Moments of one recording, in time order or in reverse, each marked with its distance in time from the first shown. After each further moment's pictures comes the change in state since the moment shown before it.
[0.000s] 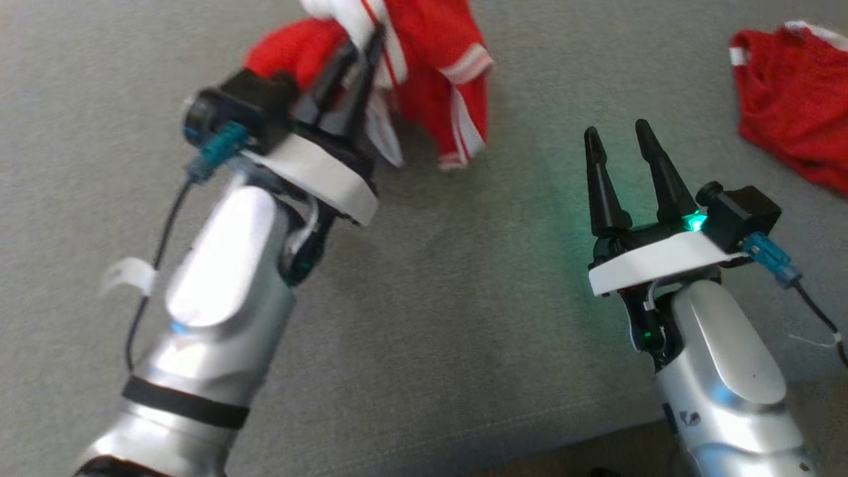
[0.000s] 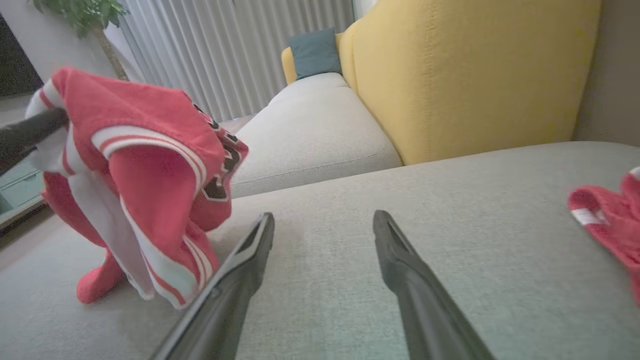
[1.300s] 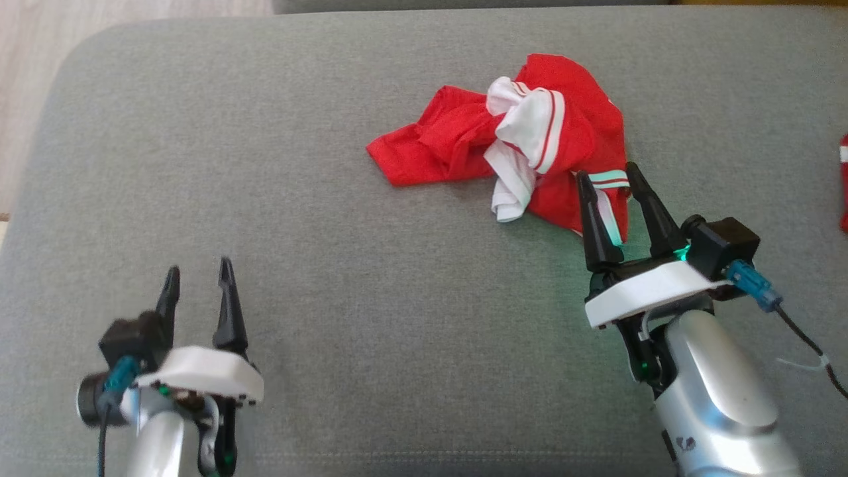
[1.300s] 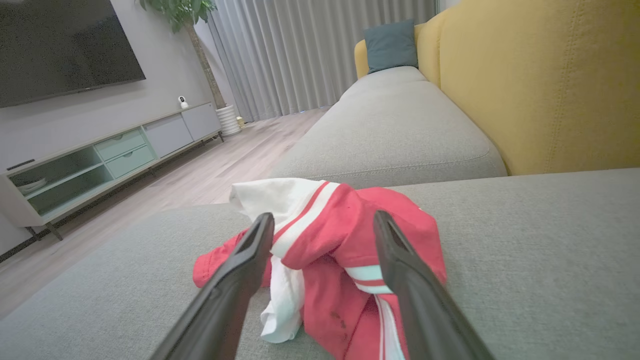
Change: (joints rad) left arm 0.594 -0.025 0.435 -0.135 0.136 0.162 0.000; right arm 0.051 0.001 0.007 0.054 -0.023 0.000 0.000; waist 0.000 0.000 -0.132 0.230
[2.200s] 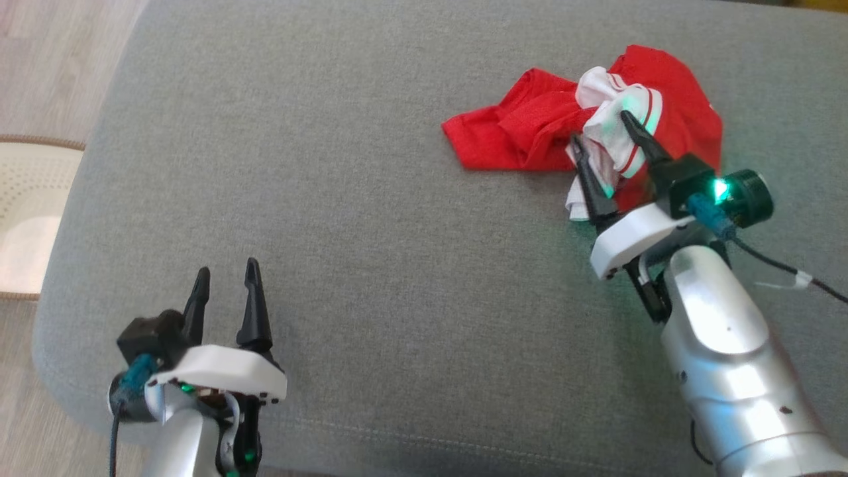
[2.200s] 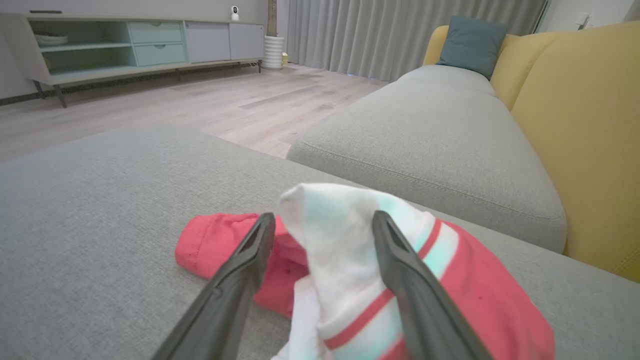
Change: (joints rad) left arm 0.015 0.000 -0.086 -0.002 -0.120 0.014 0.000; right arm -0.224 -0.002 -0.049 0.242 -0.390 0.000 0.000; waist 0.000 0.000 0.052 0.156
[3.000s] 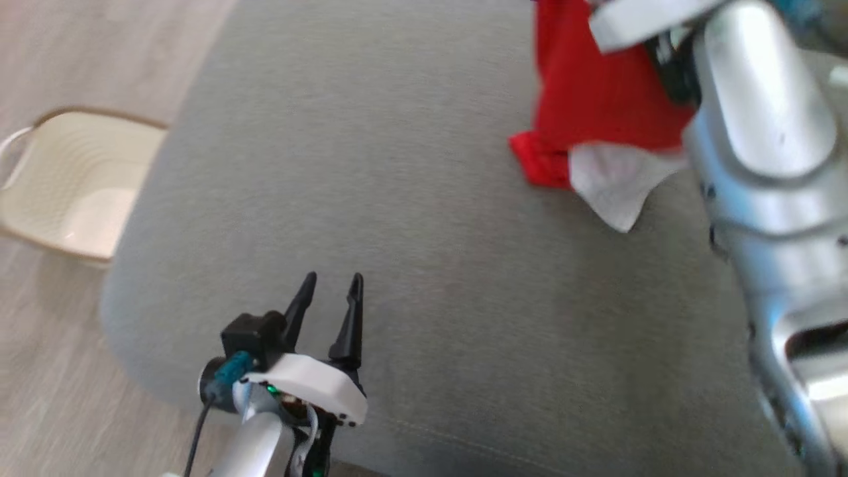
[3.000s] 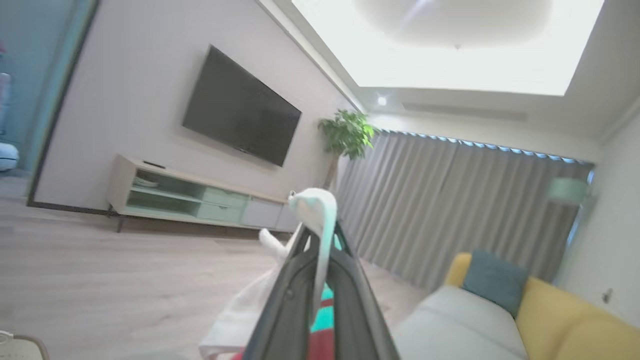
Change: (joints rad) left arm -0.034 0.000 -0.276 0.017 -0.074 0.000 0.000; right arm -0.462 -0.033 0.140 -0.121 0.024 0.000 -0.003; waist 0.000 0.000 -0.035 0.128
